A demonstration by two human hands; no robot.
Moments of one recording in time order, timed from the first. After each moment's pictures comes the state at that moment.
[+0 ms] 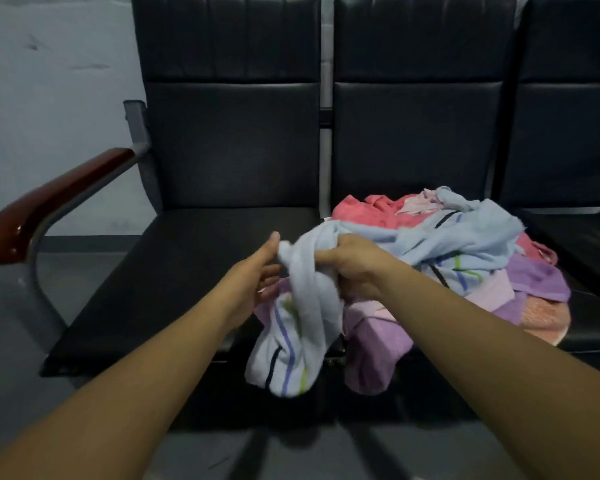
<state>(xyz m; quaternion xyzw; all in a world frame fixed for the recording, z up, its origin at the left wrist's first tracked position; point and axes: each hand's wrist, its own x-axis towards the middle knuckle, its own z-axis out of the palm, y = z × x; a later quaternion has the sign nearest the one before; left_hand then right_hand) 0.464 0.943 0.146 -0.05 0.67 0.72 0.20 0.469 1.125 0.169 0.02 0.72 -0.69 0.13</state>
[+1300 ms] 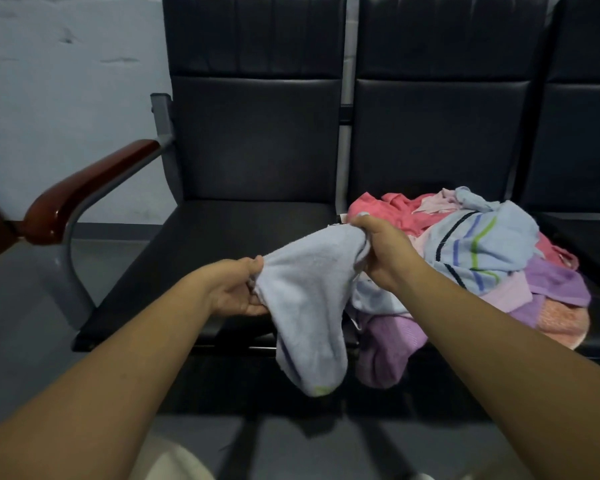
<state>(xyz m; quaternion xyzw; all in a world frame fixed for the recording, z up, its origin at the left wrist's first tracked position) 0.460 0.888 0.146 -0.17 0.64 0.70 0.28 0.454 1.131 0.165 0.12 0.55 -0.83 0.03</state>
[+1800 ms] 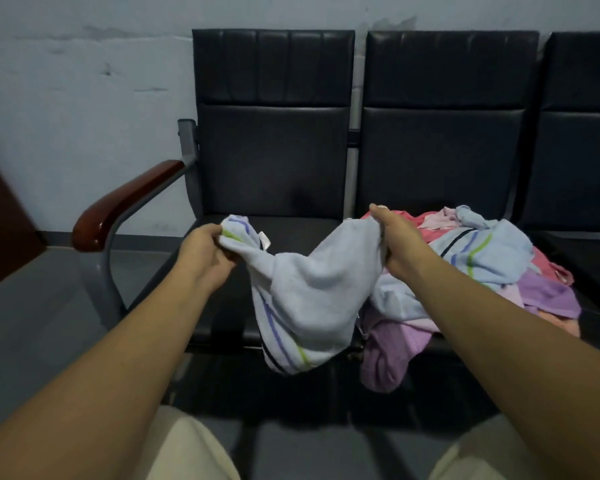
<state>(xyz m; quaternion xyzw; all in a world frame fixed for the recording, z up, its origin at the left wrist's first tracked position) 0.470 0.853 0.205 -0.16 0.45 0.88 0.00 0.470 1.136 0.212 0.11 0.58 -0.81 -0.02</state>
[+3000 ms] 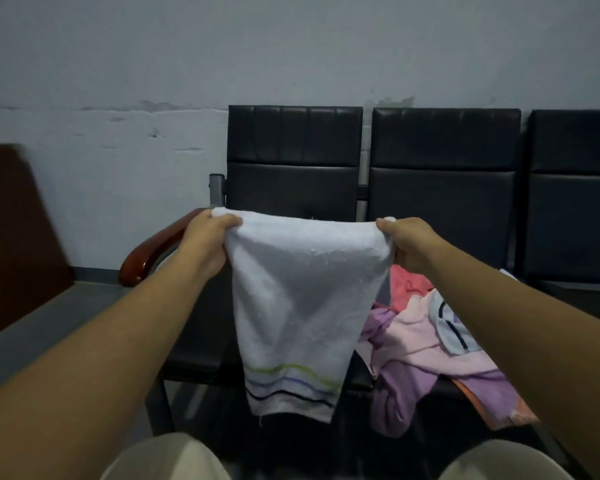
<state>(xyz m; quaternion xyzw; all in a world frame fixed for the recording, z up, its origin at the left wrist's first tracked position) 0.493 0.821 0.303 -0.08 0.63 0.76 -0.14 0.478 1.135 0.305 0.09 0.69 -0.72 -0.03</state>
